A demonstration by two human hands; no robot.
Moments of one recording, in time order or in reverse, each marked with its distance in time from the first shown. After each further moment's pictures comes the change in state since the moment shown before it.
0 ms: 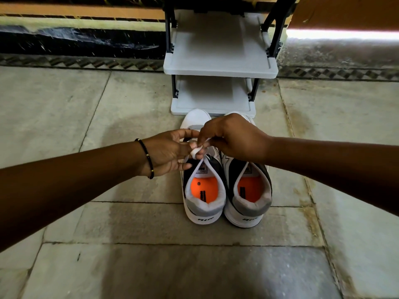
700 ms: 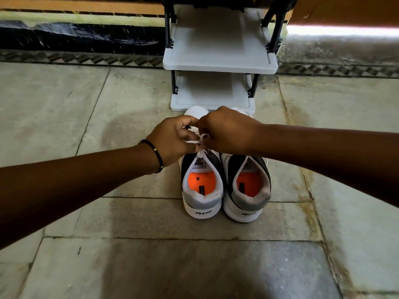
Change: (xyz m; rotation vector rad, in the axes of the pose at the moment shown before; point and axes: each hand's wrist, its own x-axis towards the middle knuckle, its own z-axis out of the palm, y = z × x) left_hand 0.000 -0.002 0.009 0.436 0.204 0.398; right_hand 0.013 -0.017 -0.007 -0.254 -0.206 0.186
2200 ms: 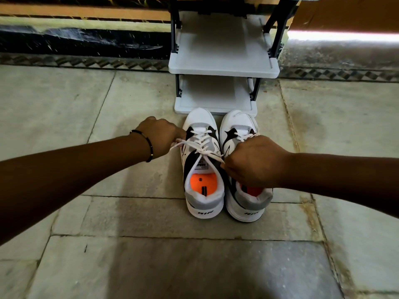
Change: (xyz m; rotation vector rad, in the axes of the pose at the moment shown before) left_hand 0.015 -0.020 -0.041 1.265 -0.085 0.136; right_hand -0.056 -0.007 0.011 -0.314 -0.127 -0.082
